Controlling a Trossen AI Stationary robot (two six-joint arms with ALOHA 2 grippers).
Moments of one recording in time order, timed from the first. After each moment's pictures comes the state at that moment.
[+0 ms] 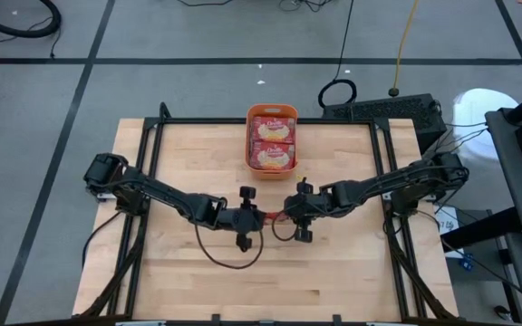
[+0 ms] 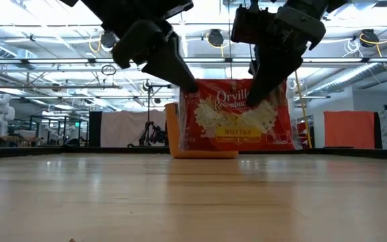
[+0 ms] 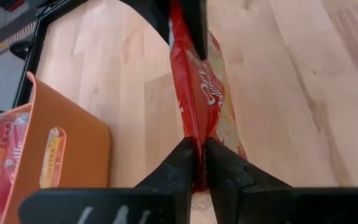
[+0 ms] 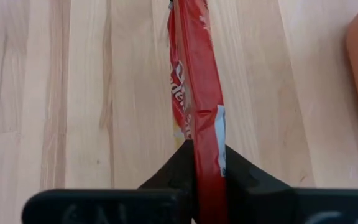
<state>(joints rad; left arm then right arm) -0.27 1.71 1.09 -0.15 -0.42 0.19 0.16 1.55 0.99 -0.45 0.07 0.25</state>
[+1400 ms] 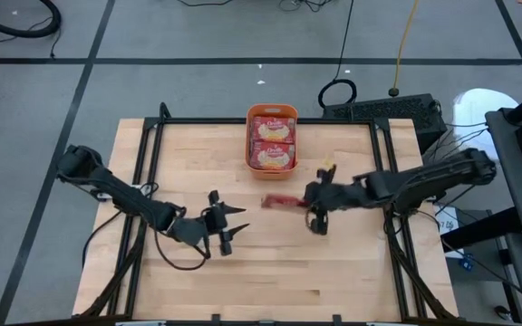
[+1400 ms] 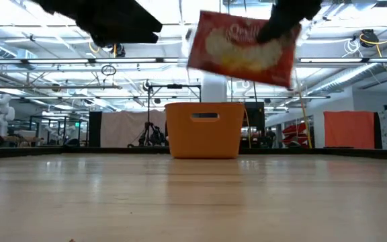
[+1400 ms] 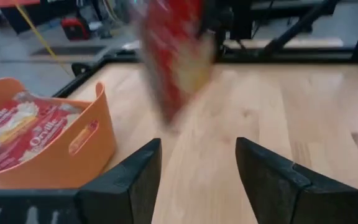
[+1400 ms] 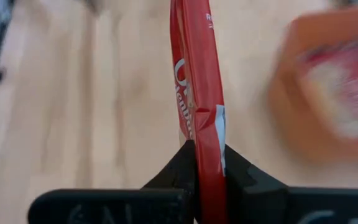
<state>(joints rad) -0.49 1.42 0.72 0.31 -0.72 -0.17 0.21 1.25 0.99 -0.53 0.21 0.33</state>
